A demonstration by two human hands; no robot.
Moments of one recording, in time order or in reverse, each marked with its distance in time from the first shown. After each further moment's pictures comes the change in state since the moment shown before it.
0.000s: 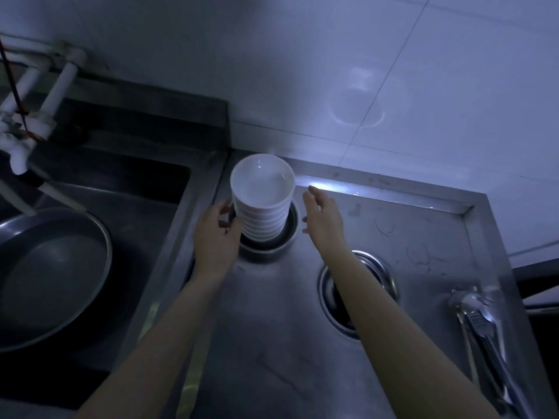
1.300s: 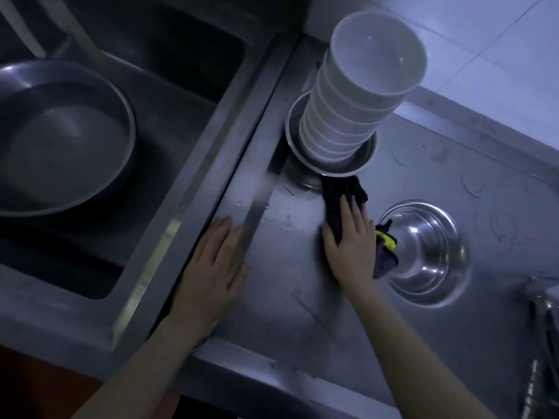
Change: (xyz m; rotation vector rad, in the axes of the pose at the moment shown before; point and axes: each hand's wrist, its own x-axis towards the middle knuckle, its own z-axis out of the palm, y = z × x) left_hand -0.147 -0.207 -0.043 0.510 -0.108 0.437; right_hand -0.074 0.195 0.061 -0.834 -0.064 -0.370
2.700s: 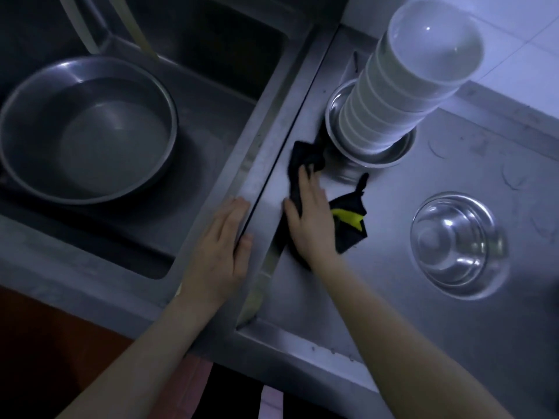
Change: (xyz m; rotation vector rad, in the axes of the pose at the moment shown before) left_hand 0.002 -0.024 -0.060 -0.120 0.020 -0.117; right_hand 0.001 -0.130 0.042 0.289 -0.179 -0.130
